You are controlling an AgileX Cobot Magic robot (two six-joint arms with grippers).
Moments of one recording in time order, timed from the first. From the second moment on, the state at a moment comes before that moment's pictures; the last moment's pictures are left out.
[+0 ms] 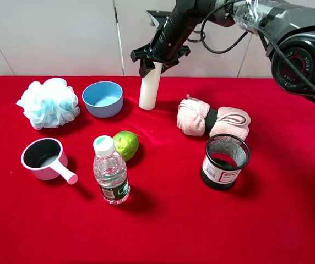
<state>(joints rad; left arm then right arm) -0.02 0.00 -0.49 -0.06 1.07 0.13 0.50 2.47 -2.27 0.27 0.97 -0.21</state>
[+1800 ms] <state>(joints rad) -0.02 0.00 -0.49 -0.06 1.07 0.13 0.50 2.33 -2.27 0.19 1.13 -0.21</state>
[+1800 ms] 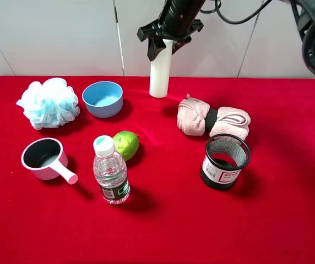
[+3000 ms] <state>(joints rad) -0.02 0.00 -0.49 -0.06 1.07 0.13 0.56 1.98 -2.07 0.07 1.23 -0.16</state>
